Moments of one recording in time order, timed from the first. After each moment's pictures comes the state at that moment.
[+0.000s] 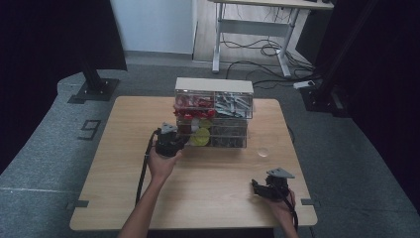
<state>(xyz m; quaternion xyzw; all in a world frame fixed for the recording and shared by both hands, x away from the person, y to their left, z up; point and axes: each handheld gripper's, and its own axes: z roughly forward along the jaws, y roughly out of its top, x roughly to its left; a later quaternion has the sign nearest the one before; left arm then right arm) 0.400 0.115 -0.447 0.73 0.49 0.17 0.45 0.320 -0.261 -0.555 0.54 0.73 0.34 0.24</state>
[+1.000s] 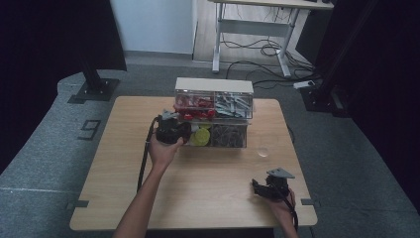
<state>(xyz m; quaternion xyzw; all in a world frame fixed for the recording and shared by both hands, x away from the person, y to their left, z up) 0.423 0.111 -0.414 0.72 0.49 0.18 0.45 0.320 -0.261 -0.555 0.54 0.73 0.34 0.24</state>
